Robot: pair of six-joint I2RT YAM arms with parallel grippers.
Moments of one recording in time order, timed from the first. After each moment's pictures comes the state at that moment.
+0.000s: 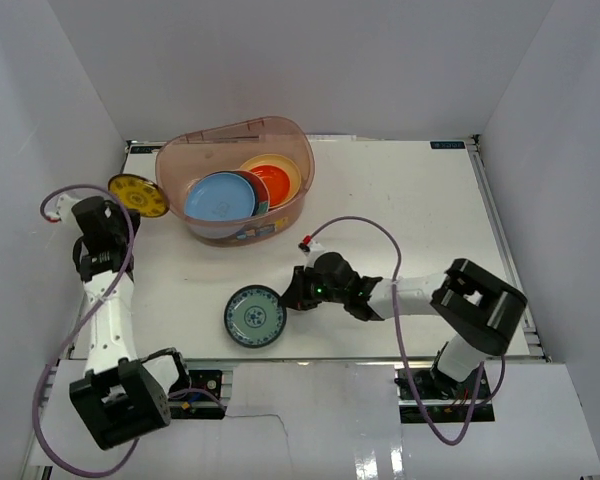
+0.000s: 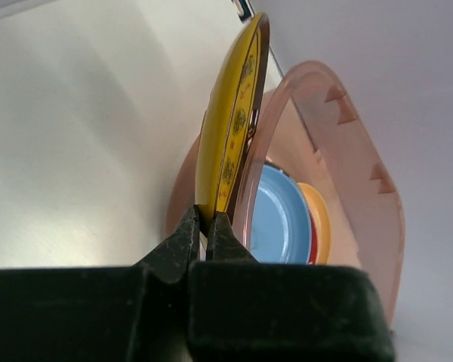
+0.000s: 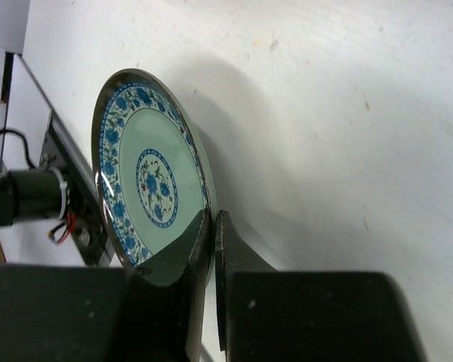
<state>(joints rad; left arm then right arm) 0.40 0.99 0.81 -0.22 0.01 -0.88 1.02 1.67 0.69 0.46 -0.19 0.76</state>
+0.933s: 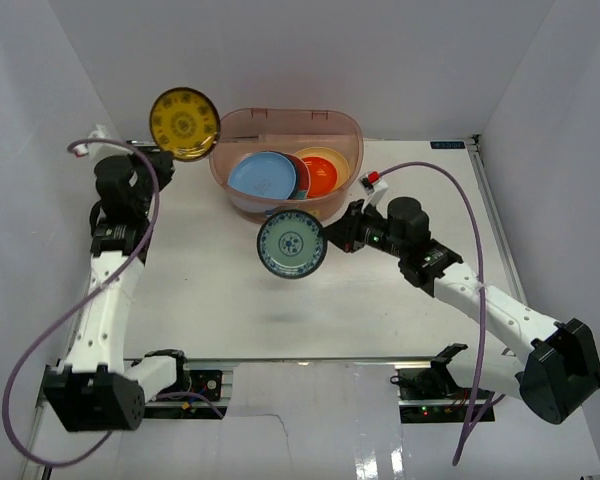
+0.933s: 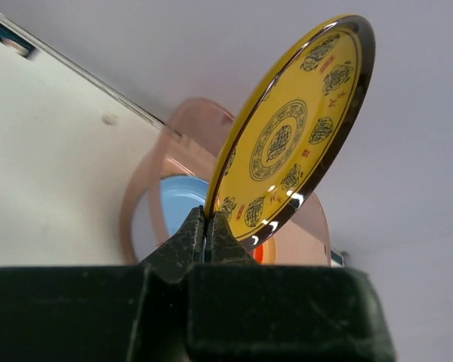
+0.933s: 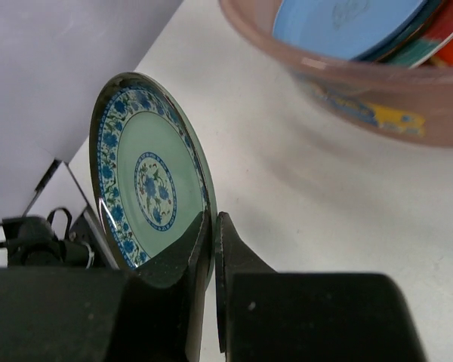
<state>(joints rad) 0.03 1.06 1.09 -0.12 -0.05 -0.74 0.65 1.15 0.79 0.12 -0.35 0.48</state>
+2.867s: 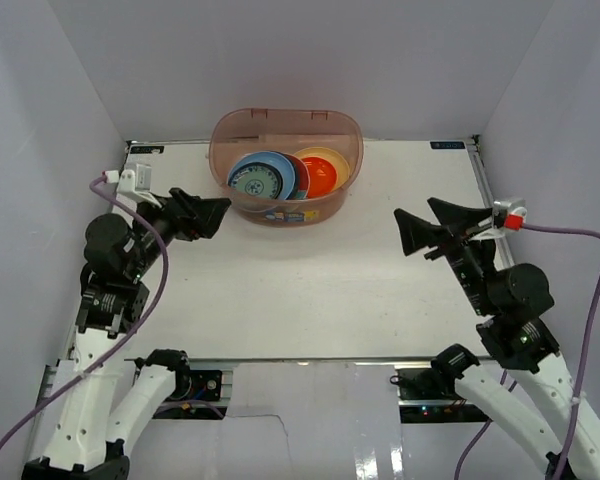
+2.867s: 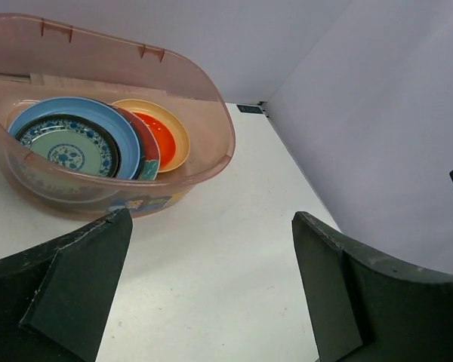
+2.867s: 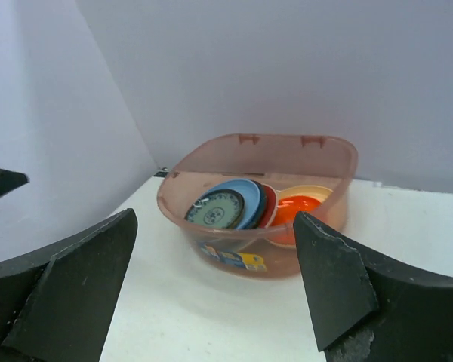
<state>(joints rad) -0.18 0.75 1.03 -0.26 0.33 -0.51 0.61 0.52 0.80 0.03 0.09 0.27</state>
